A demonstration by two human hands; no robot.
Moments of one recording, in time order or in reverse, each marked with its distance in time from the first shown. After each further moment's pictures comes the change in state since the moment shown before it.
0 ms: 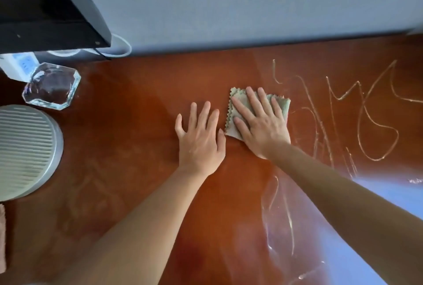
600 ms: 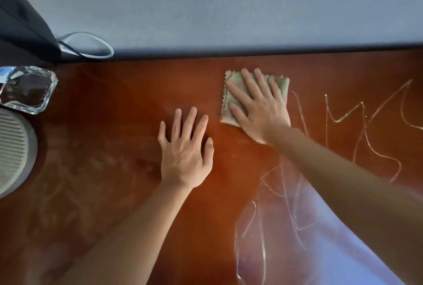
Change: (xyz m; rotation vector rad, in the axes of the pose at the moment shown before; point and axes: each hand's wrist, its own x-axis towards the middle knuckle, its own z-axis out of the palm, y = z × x) left_hand 0.019 0.020 0.010 0.038 0.064 -0.086; right_hand 0.076 0.056 -0.025 -0.025 -0.004 -0.154
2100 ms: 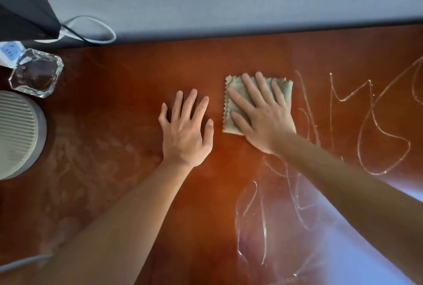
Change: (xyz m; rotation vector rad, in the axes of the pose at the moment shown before) left_hand -0.001 0.000 0.000 -0.014 0.052 0.005; right_hand -0.057 -0.011 0.009 0.006 -0.035 -0.064
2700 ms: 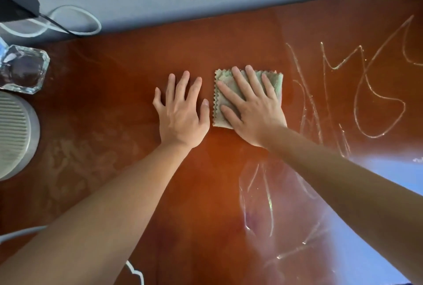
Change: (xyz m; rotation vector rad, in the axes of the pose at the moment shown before) left_hand 0.001 -0.002 0.001 0.025 -0.044 0.011; right_hand -0.028 -0.032 0.017 0.015 0.031 0.082
